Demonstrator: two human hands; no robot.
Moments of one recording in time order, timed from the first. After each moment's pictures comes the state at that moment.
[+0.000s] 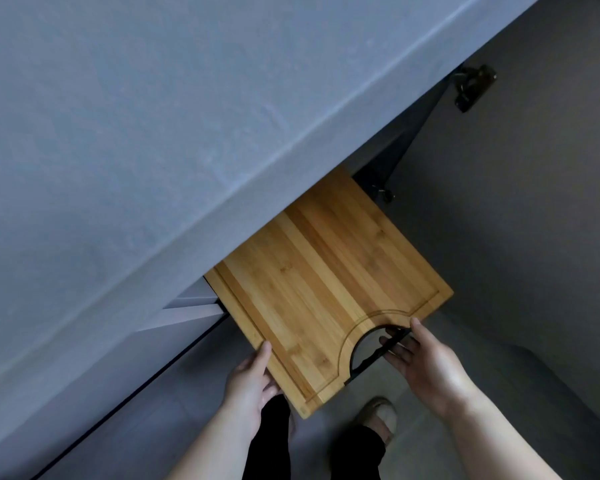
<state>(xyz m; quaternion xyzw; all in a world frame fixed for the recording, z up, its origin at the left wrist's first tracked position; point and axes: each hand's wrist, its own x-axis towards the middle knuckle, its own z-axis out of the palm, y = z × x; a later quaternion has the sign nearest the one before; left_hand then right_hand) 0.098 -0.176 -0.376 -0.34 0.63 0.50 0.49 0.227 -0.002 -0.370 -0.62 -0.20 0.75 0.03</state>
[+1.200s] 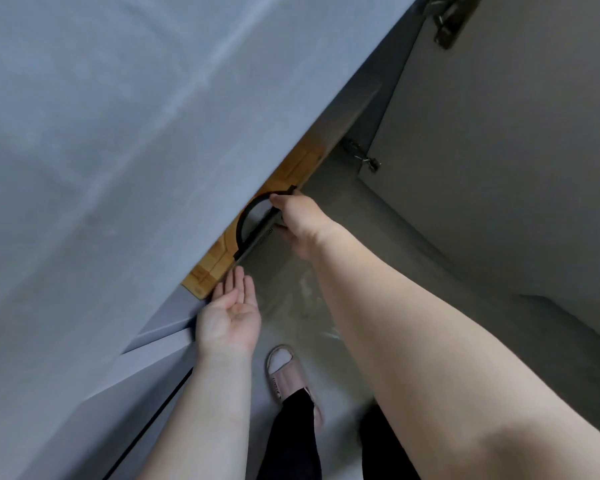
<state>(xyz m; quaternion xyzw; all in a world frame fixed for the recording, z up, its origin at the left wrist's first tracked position) 0.021 -0.118 -0.367 -0.46 0.42 0.73 0.28 0.022 0.009 -0.388 -0.52 -0.36 0.78 0.00</state>
